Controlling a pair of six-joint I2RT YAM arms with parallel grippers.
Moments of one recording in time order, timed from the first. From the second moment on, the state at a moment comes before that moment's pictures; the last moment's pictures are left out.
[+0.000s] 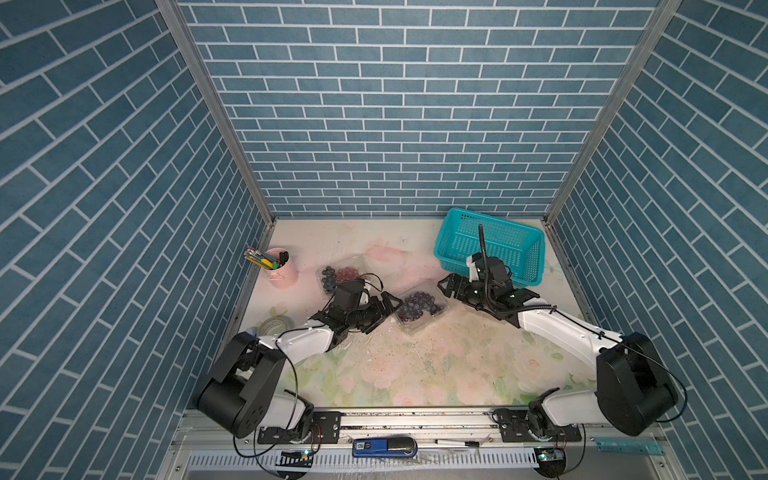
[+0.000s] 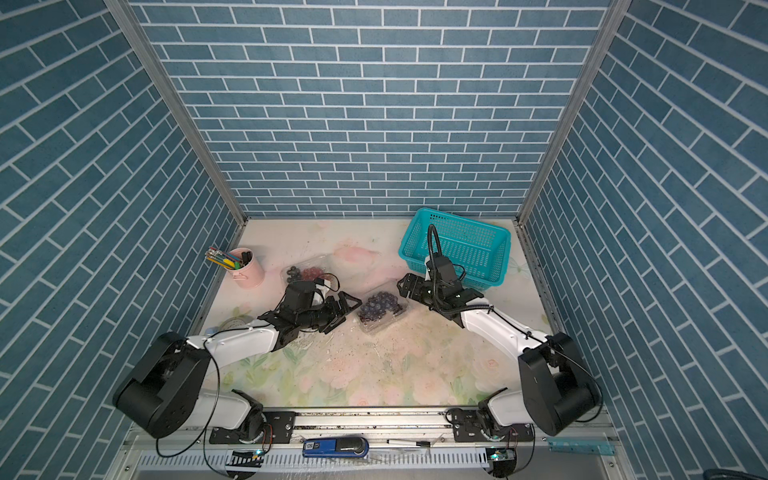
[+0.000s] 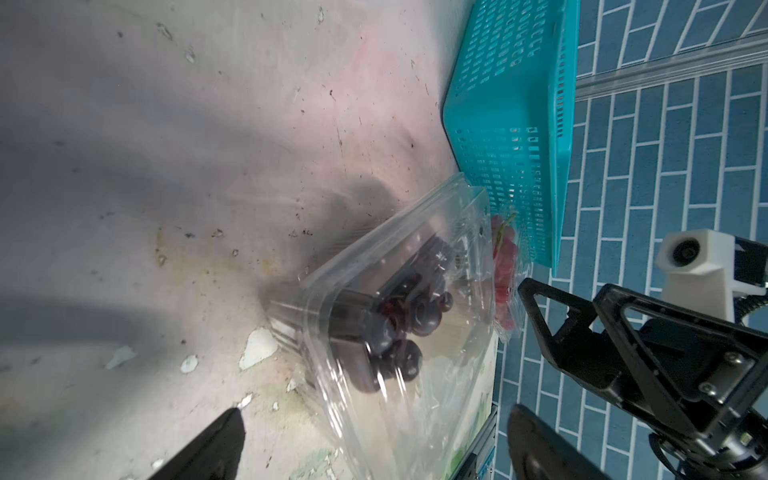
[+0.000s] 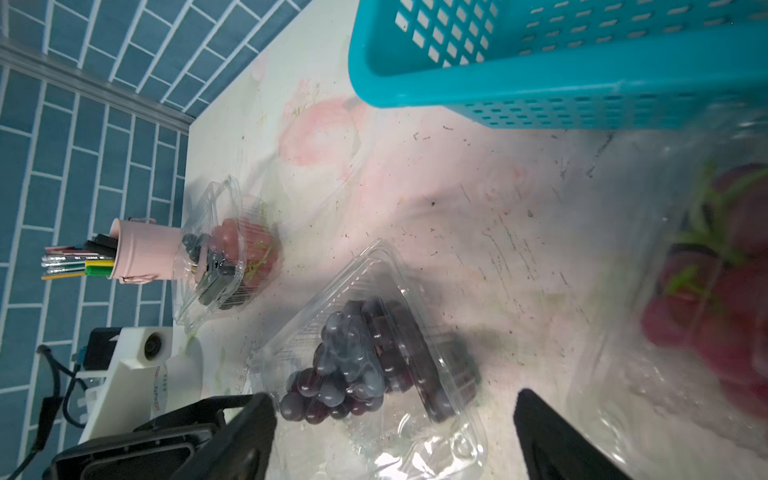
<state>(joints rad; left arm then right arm) -0.49 1.43 0.54 0.25 0.44 -1.06 0.54 1.41 0.84 -0.16 -0.22 0.73</state>
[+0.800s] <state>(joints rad) -0.49 1.74 0.85 0.33 0.48 -1.04 0.55 1.47 0.79 -0.11 -0.28 0.72</state>
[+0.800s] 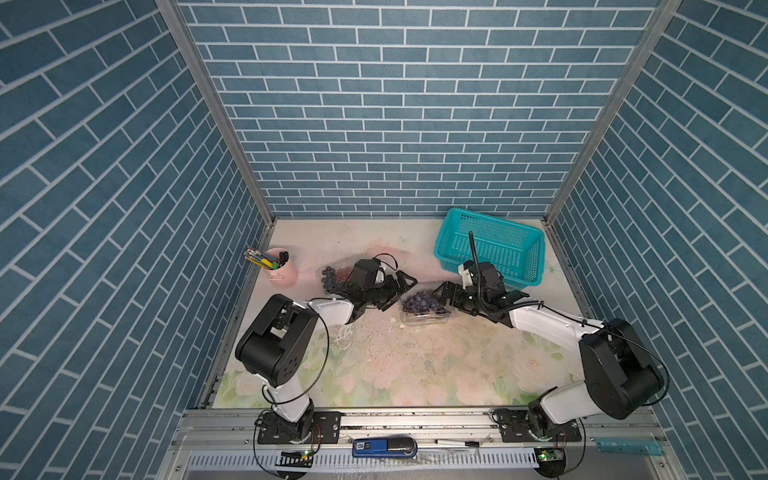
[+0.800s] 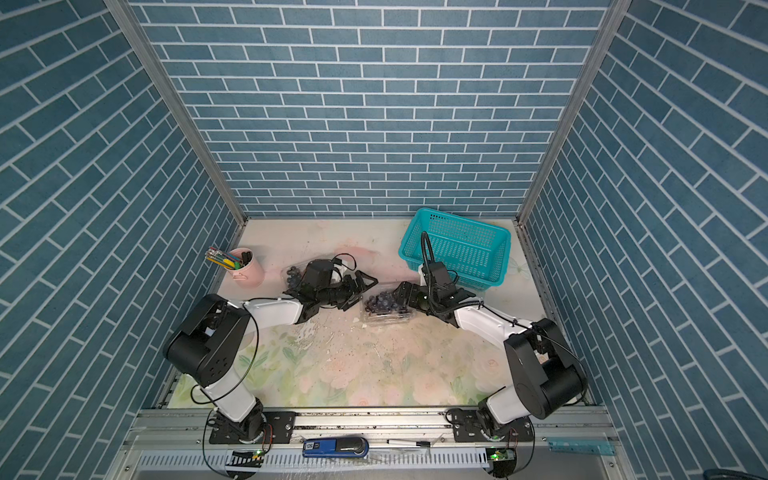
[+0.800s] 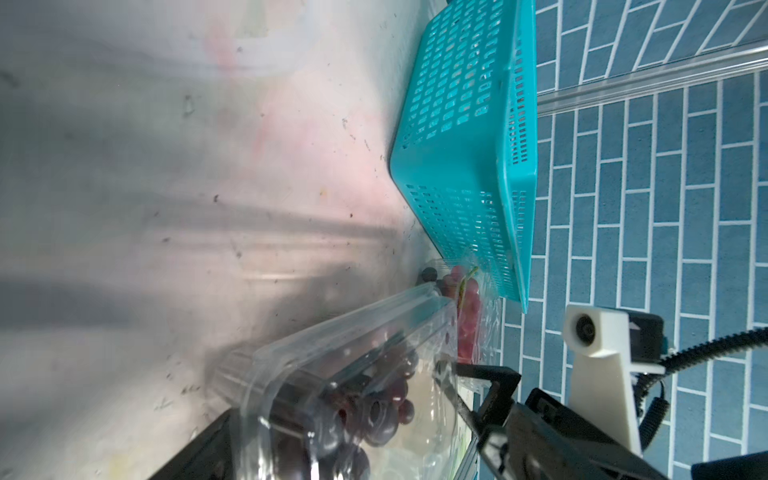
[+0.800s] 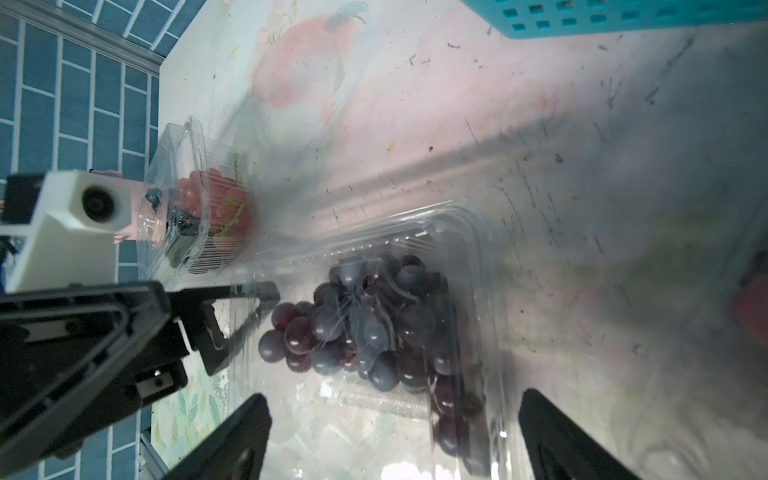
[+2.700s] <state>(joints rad) -0.38 1.48 0.42 0.48 0.61 -1.10 0.60 1.51 0.75 0.01 -0.26 0.84</state>
